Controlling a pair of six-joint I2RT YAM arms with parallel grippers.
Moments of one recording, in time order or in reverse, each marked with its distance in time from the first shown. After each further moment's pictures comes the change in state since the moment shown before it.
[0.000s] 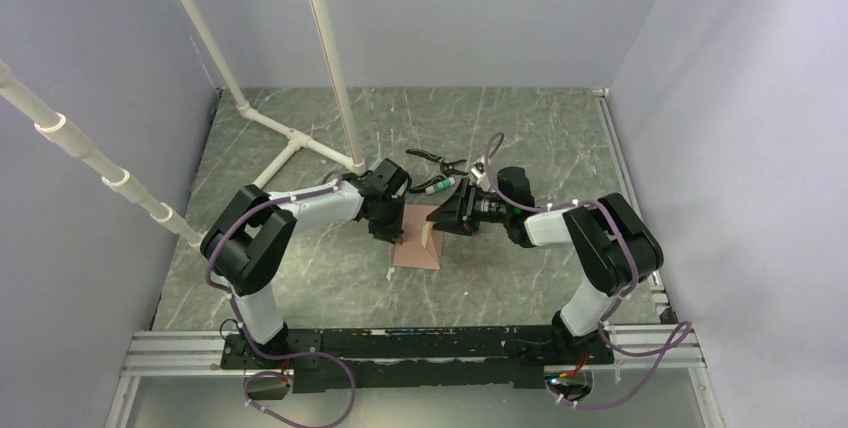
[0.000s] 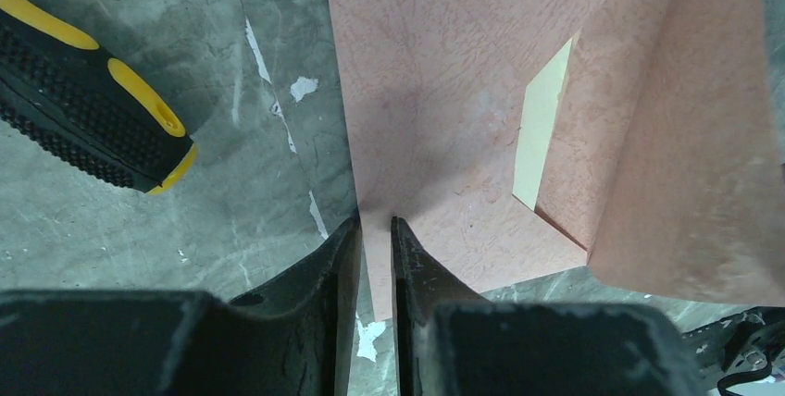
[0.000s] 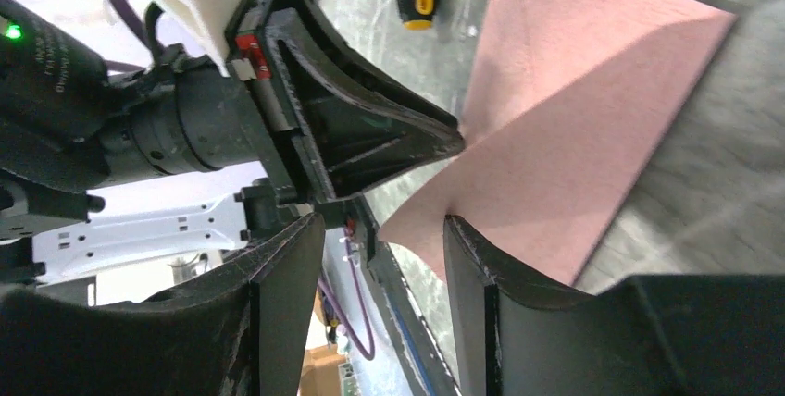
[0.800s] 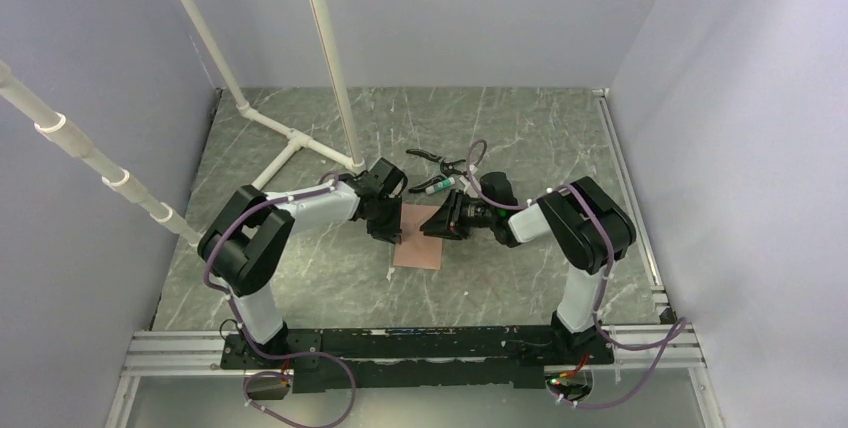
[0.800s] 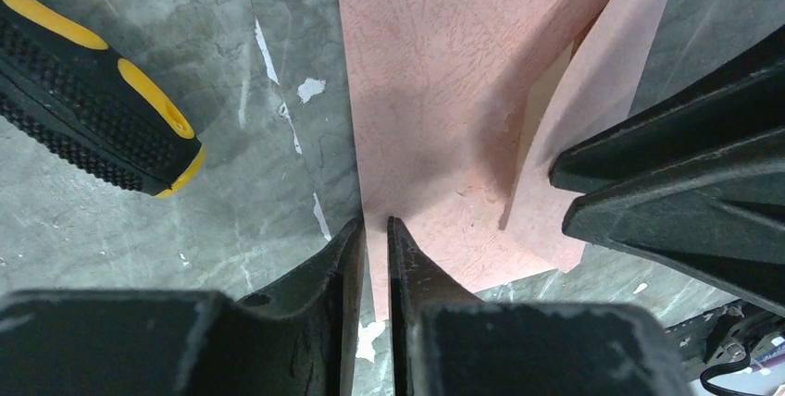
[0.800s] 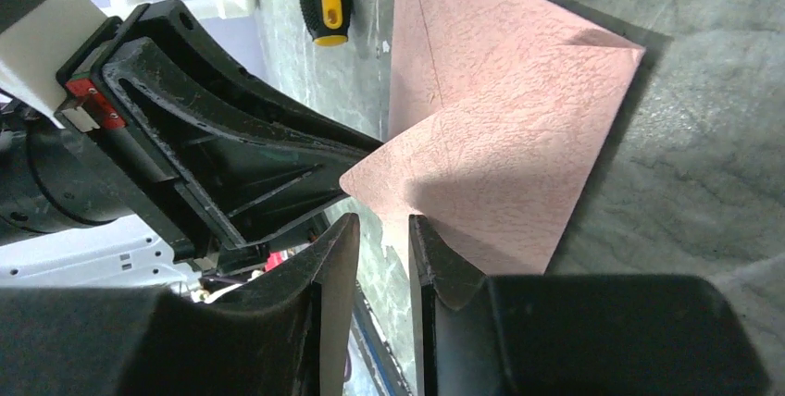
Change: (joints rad) left arm 0.020 -0.006 -0.023 0.029 0.035 -0.011; right arm 0.082 0.196 0.056 0.098 0.066 0.023
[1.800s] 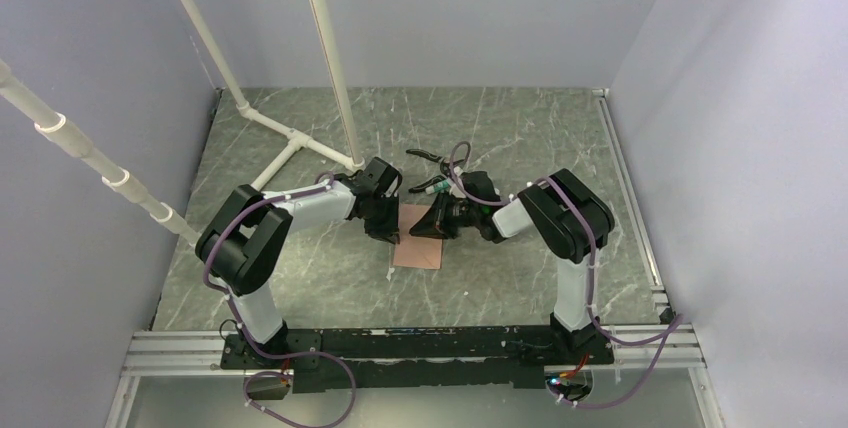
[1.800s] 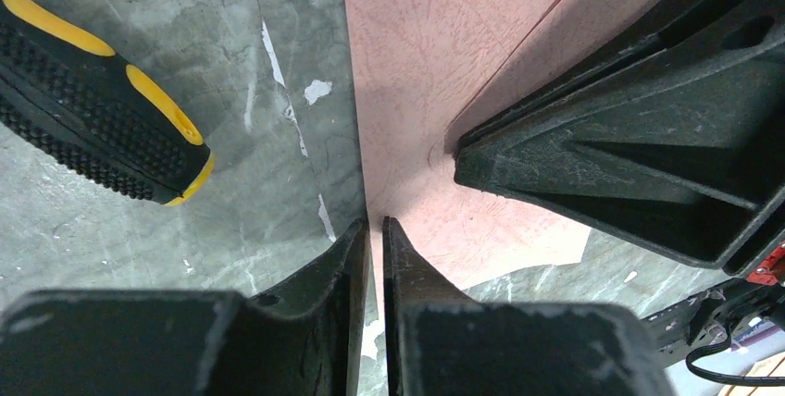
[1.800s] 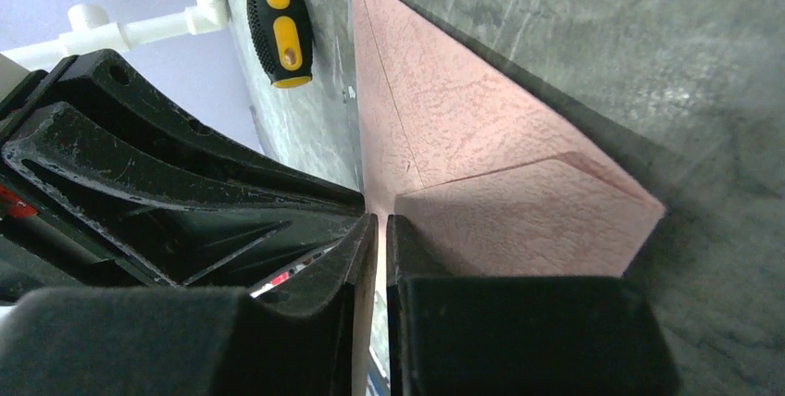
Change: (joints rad) left arm 0.034 -0.006 -0.024 0.027 0.058 0.011; right arm 0.071 0.131 0.111 -0.038 0.060 0.033
